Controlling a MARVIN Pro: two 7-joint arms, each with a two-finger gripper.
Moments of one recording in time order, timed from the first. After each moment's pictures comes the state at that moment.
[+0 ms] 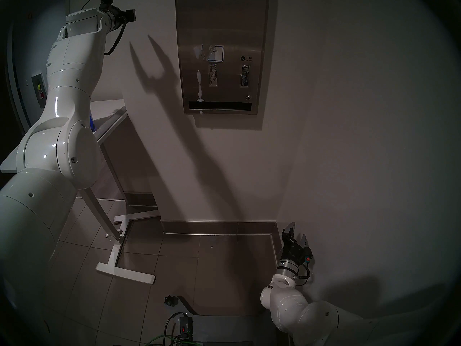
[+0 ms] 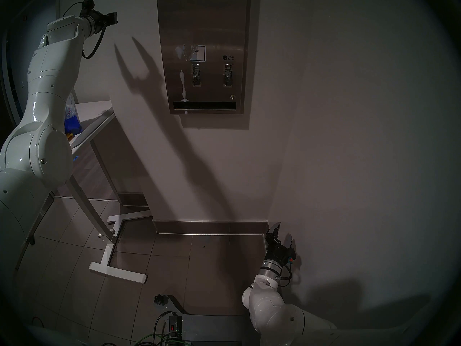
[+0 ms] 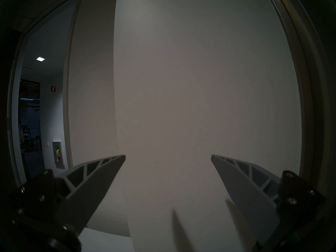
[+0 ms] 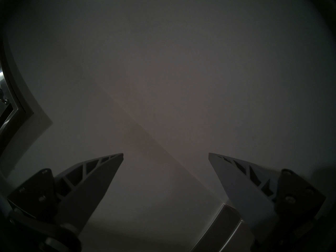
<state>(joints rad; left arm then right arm) 0.16 -1.26 -1.60 -0.88 0.02 0.49 -0.15 -1.30 -1.73 2.08 -0.29 0.97 -0.96 0.87</state>
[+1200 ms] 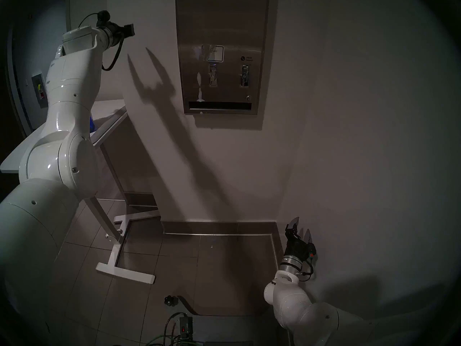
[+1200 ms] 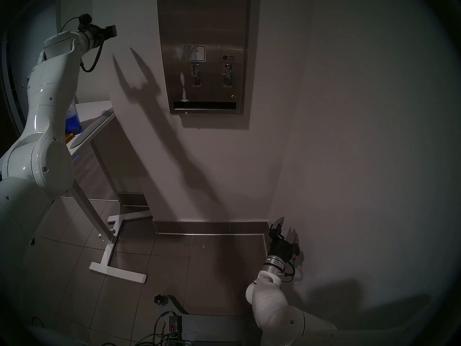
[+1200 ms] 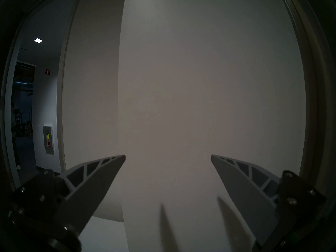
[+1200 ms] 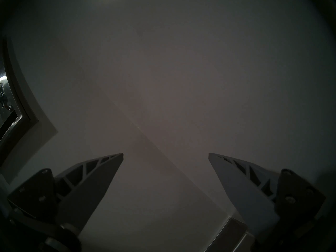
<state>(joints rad) 0.26 -1.24 -1.66 -0.87 -0.03 0.49 -0.19 -1.31 -1.73 2.07 -0.35 0.97 -0.96 0.86</state>
